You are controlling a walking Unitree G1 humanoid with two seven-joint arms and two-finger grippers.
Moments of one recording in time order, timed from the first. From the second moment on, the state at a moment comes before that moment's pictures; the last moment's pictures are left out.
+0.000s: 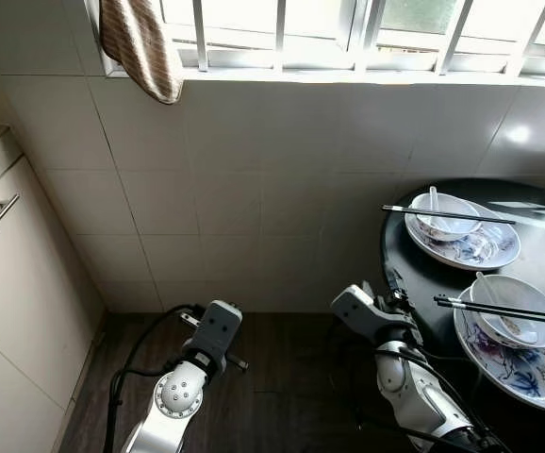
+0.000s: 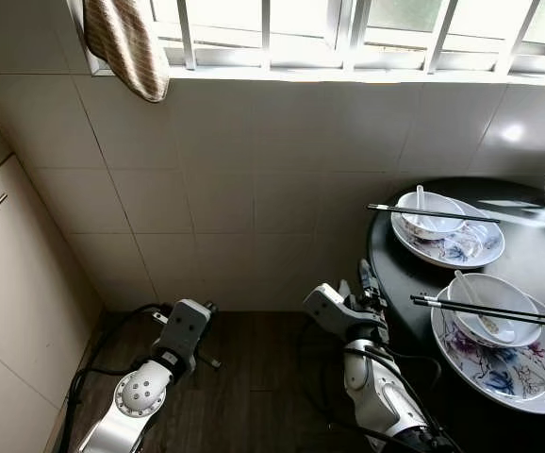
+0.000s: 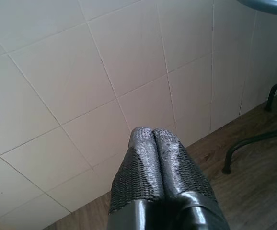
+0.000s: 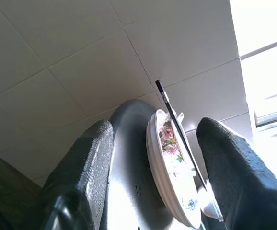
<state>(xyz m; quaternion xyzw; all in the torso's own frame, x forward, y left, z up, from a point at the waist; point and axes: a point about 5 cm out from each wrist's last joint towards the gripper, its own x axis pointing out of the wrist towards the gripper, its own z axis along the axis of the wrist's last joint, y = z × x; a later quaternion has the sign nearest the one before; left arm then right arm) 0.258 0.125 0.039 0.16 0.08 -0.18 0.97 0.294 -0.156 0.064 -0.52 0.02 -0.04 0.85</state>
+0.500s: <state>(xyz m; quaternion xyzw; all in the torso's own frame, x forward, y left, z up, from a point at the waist) 0.258 0.125 0.039 0.15 0.08 -0.18 0.97 0.296 -0.190 0.064 -0.51 0.09 -0.08 0.85</state>
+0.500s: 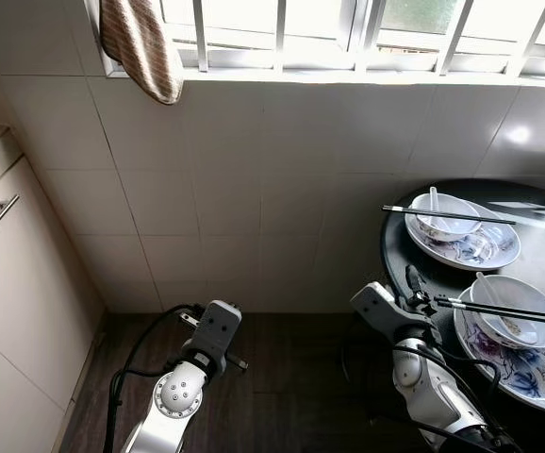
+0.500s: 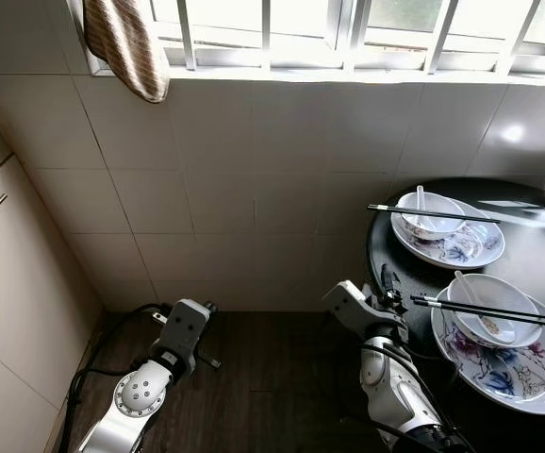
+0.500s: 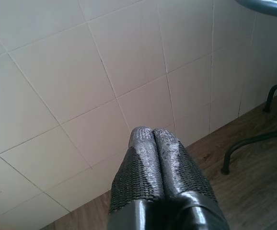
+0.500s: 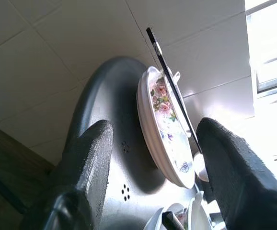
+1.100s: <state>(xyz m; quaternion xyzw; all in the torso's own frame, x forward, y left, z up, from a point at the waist) 0.260 0.124 0.040 0.14 0.08 -0.18 0.97 0.292 -0.215 0.057 -0.50 0.14 -0.08 0.85</state>
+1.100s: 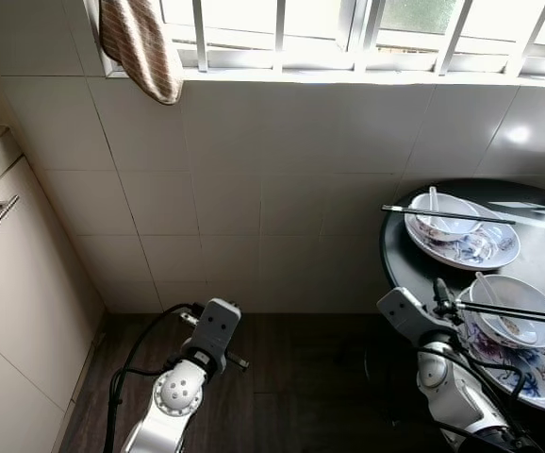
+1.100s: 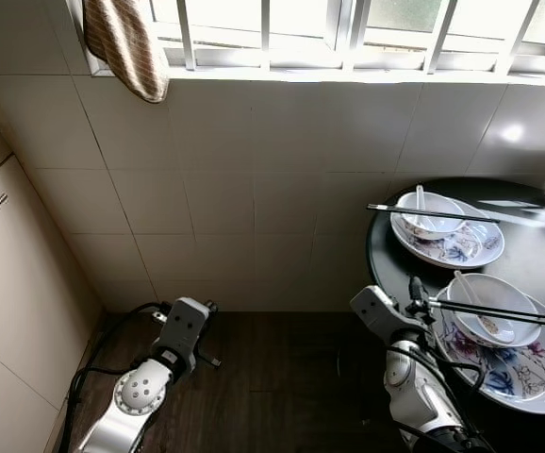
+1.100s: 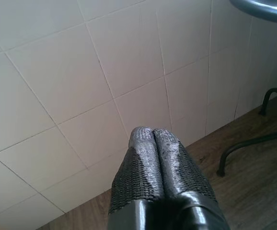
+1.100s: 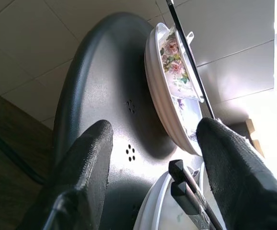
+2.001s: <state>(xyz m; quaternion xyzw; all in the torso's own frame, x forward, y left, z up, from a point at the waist) 0.262 0.122 0.043 0.14 0.08 -0.18 0.97 0.295 -0.241 0.062 -0.55 0.15 -0.11 0.82</state>
